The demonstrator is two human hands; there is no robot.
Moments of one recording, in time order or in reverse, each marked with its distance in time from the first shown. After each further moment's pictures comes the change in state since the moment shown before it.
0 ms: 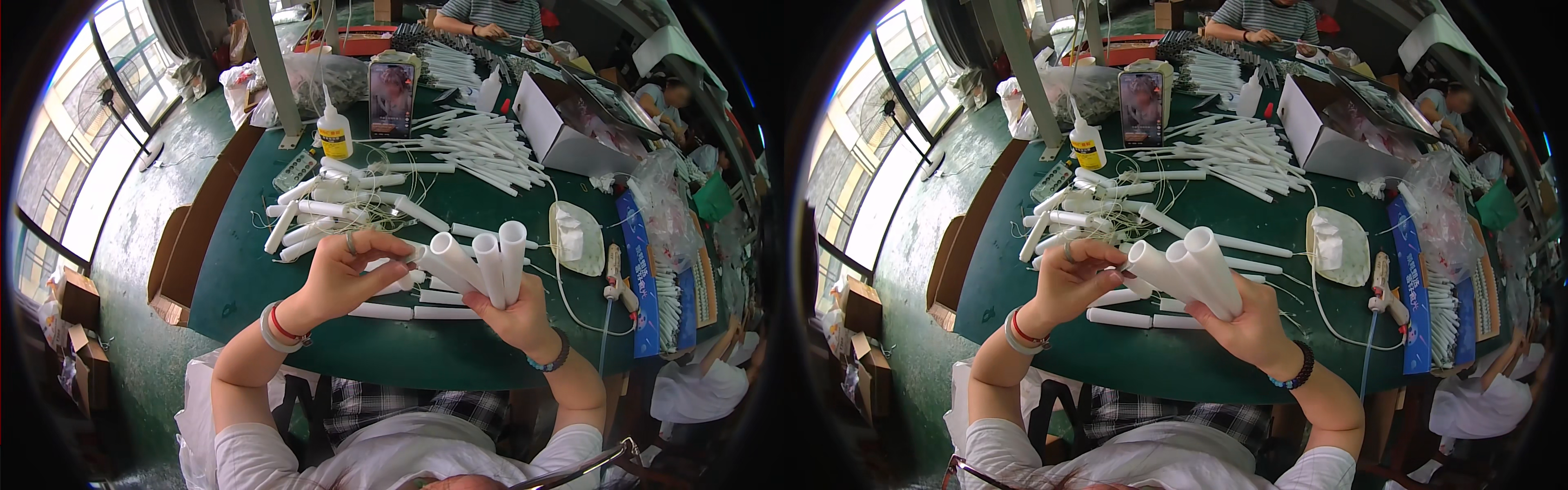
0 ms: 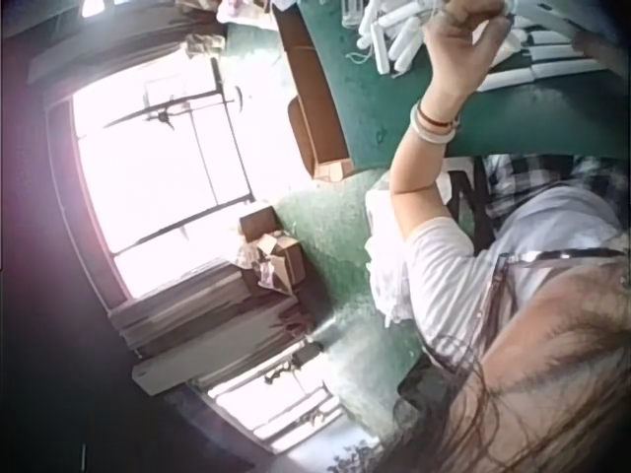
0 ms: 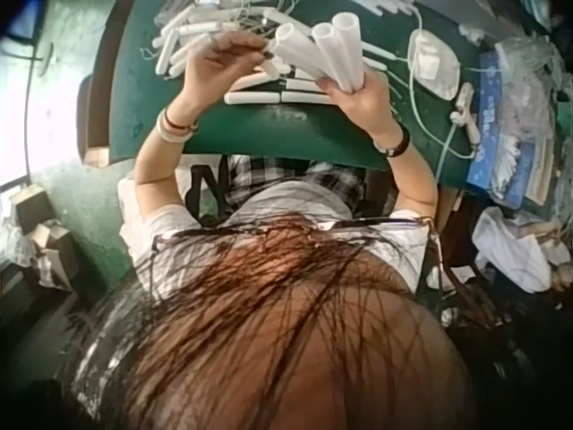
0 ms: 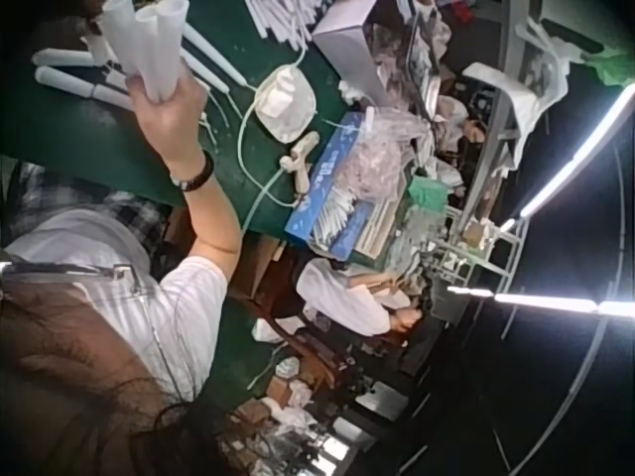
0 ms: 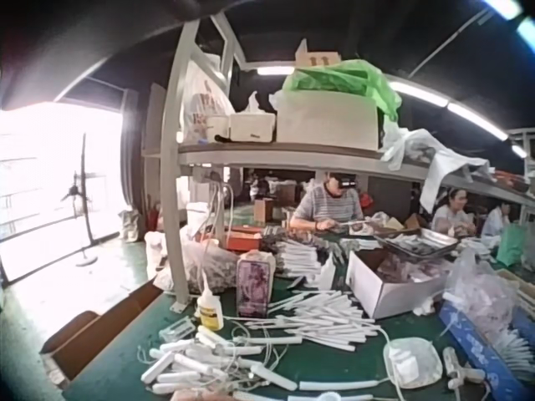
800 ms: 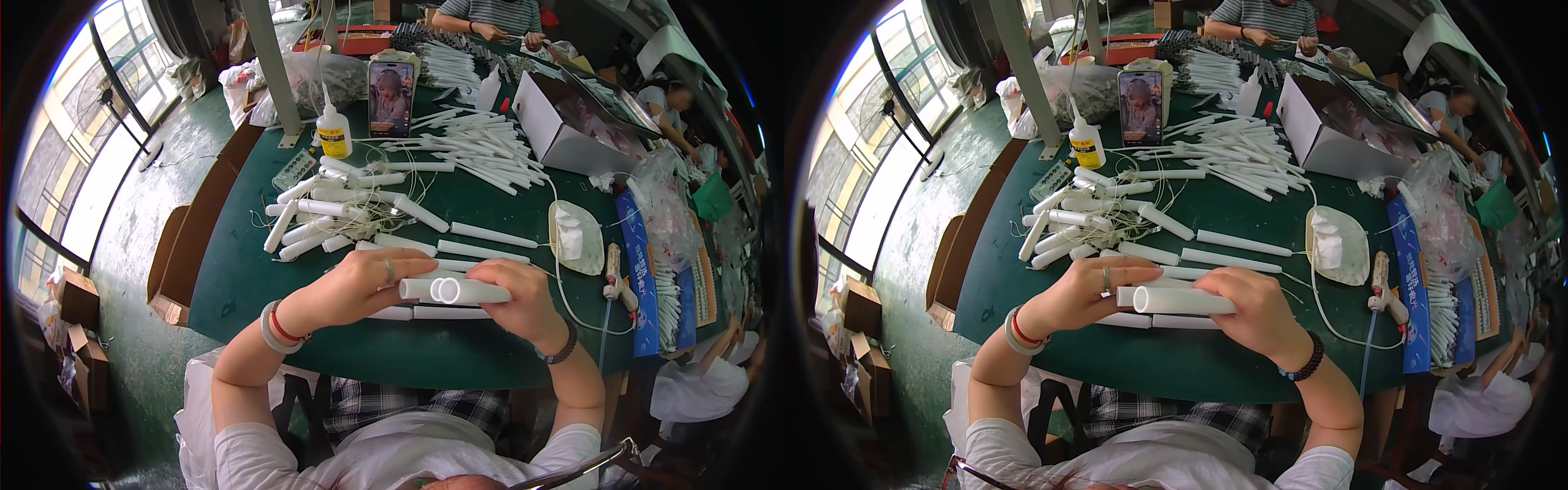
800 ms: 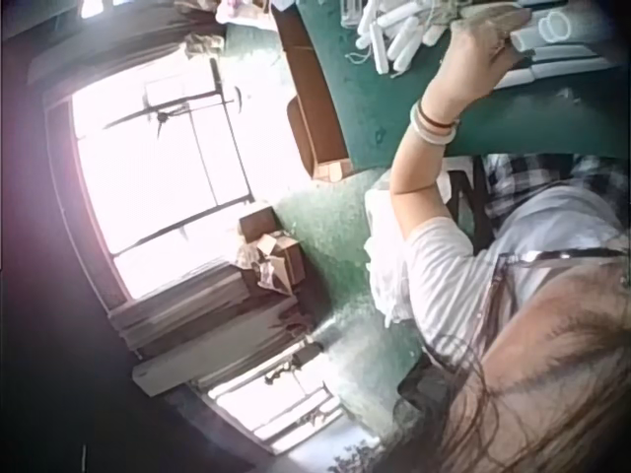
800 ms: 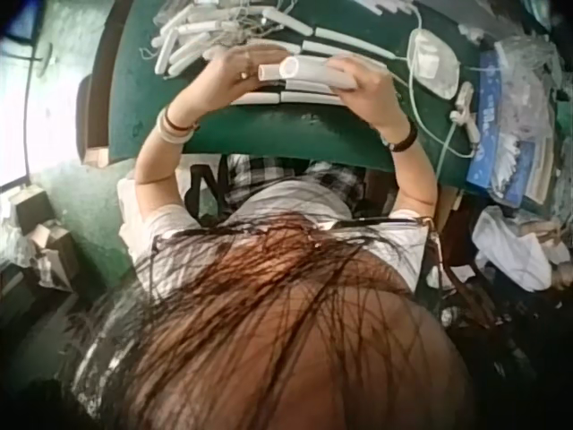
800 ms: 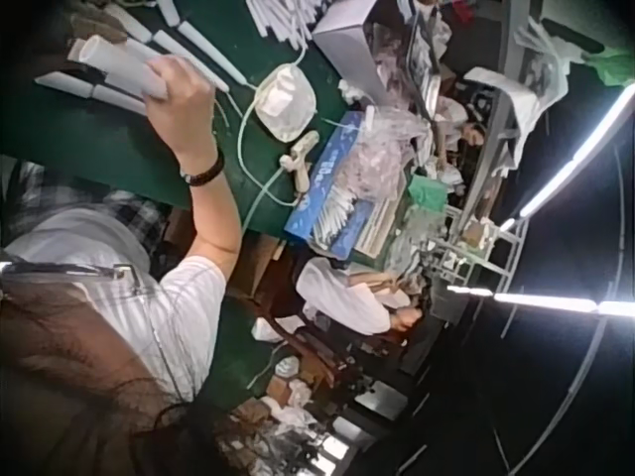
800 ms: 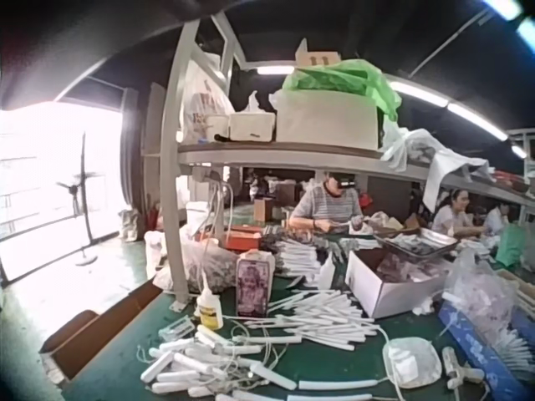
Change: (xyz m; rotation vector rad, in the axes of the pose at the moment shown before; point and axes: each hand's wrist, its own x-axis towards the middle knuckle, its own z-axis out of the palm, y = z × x) left_hand 0.009 0.002 0.000 0.585 -0.365 0.192; right_hand 0.011 0.013 -0.013 -0.335 -0.061 -0.350
